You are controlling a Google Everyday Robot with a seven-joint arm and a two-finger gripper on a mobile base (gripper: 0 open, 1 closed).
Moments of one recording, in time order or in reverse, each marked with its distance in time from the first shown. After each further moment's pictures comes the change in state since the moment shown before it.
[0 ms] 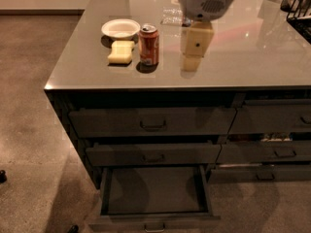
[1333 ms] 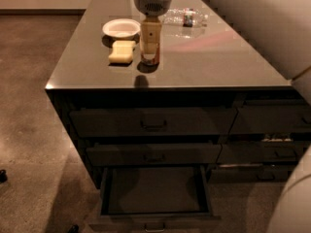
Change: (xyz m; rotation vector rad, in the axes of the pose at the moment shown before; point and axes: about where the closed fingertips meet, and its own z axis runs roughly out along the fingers) arm -0.052 -0.106 0.095 0.127 0.083 0.009
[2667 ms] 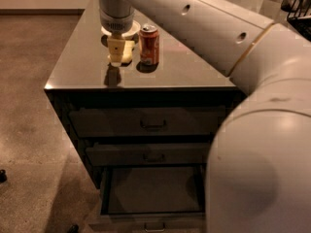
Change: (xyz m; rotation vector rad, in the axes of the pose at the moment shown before) arm -0.080 -0.002 0.080 -0.027 -0.070 0.012
